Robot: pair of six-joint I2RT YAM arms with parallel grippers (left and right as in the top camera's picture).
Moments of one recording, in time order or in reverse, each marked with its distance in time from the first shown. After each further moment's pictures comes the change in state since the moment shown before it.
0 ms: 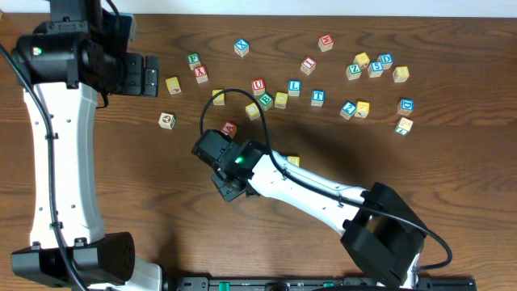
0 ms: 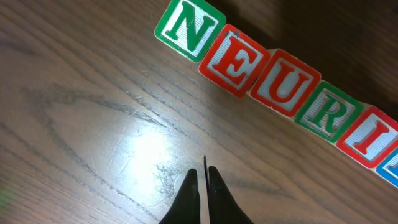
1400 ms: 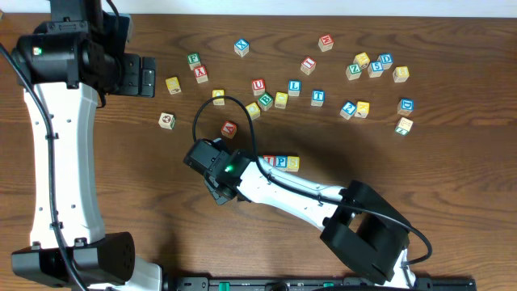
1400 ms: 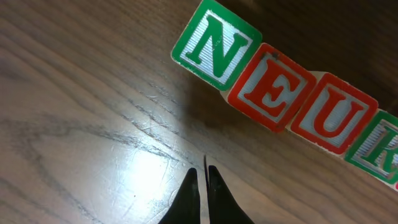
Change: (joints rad) left arm 0.000 0.000 0.000 0.000 -0.048 0.006; right arm 0.037 0.075 -0.013 0.109 0.056 0.047
